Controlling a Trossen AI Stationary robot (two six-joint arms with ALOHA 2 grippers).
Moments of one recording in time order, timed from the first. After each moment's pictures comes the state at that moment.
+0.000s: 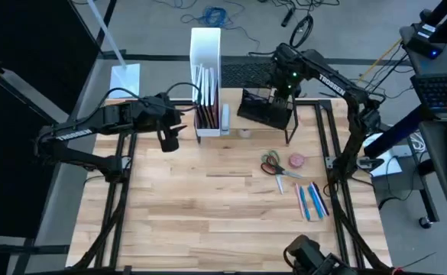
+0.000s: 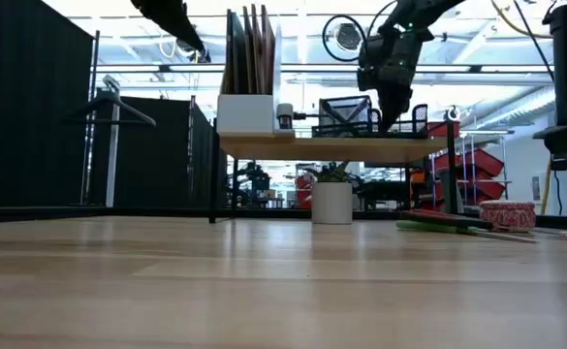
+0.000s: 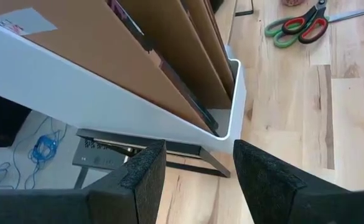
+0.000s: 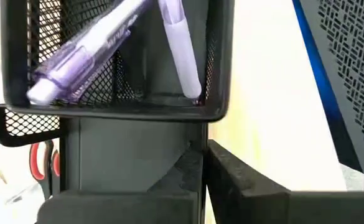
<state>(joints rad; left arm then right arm) 0.25 1.11 1.23 -0.82 -0.23 0.30 -0.86 1.78 1.75 -1.31 -0.22 -0.50</state>
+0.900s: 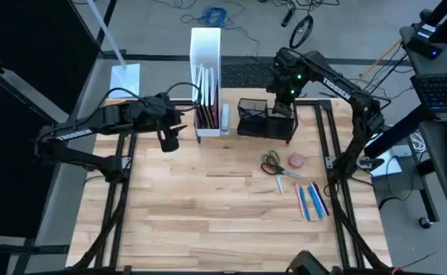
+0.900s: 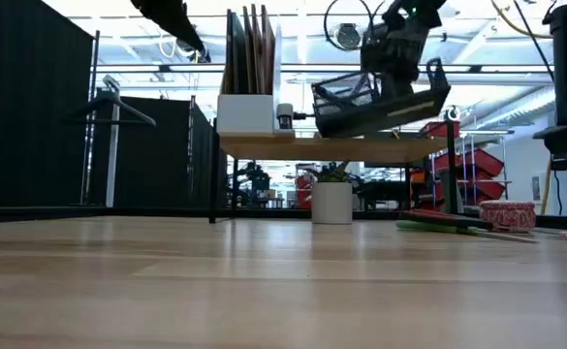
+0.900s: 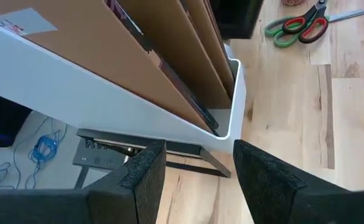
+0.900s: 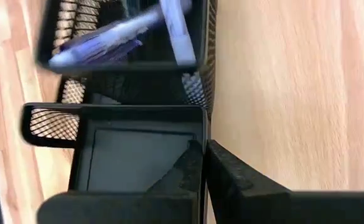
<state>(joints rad) 0.25 1.11 1.23 -0.82 -0.23 0.30 -0.79 1.71 1.75 -1.44 -0.43 -0.49</state>
